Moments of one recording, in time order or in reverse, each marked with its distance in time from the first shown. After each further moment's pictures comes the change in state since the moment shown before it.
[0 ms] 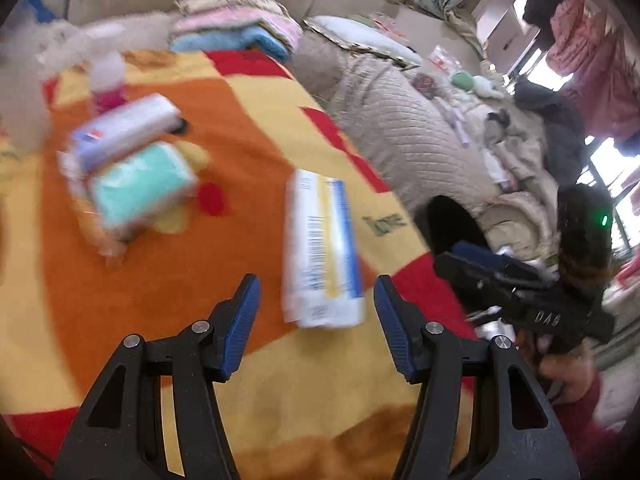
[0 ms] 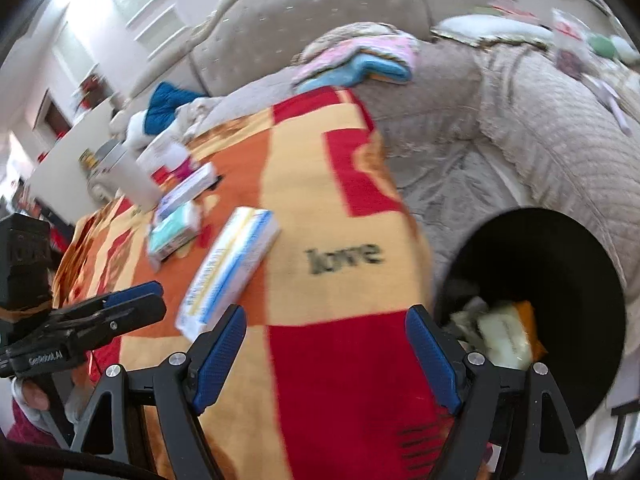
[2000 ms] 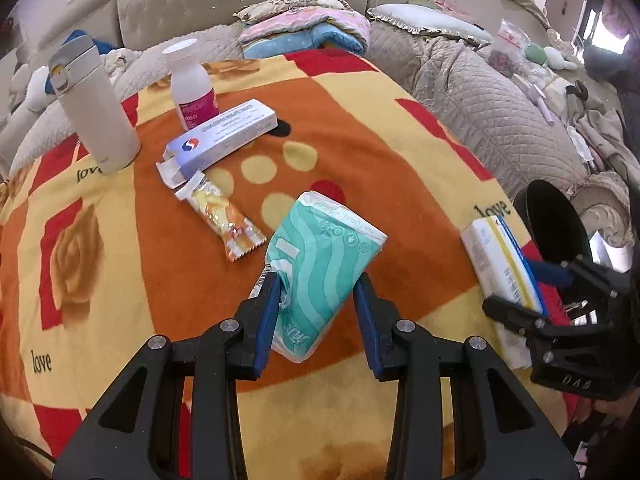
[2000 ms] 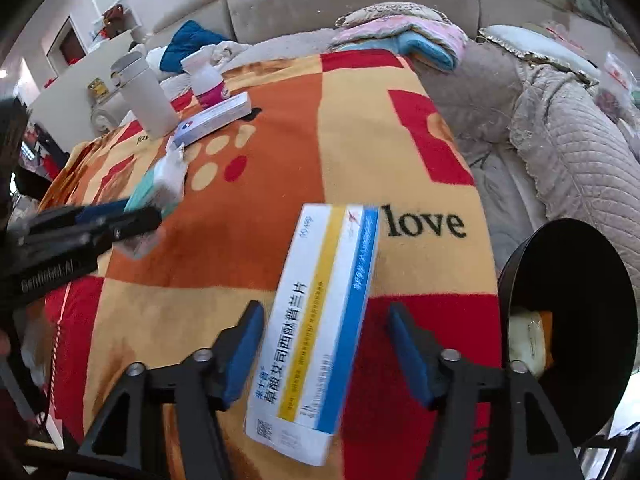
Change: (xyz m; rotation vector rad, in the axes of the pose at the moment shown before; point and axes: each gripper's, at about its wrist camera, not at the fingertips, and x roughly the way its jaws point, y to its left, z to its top) left arm 0.015 0.016 -0.001 0.033 0.042 0.334; right arm 0.037 0.046 -0.018 -0.172 0.114 -0.065
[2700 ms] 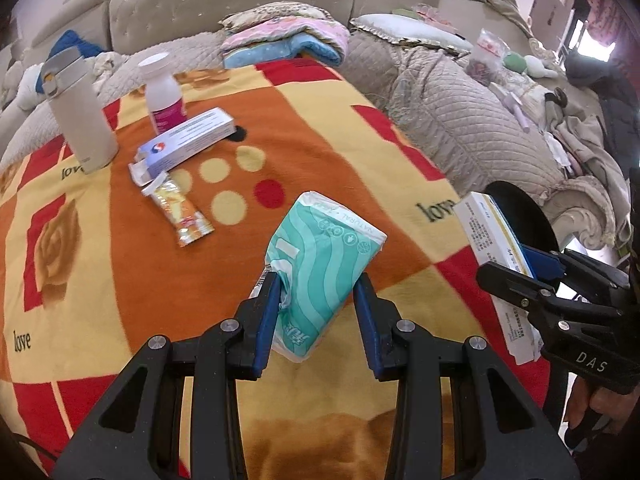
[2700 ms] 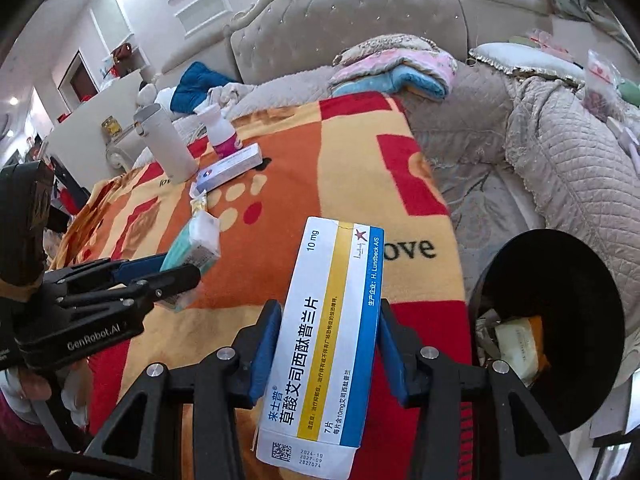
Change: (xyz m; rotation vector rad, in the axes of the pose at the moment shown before) left arm -0.021 -0.039 -0.010 -0.005 -0.034 -0.081; right arm -0.052 -0.013 -0.009 0.050 -0.136 0.057
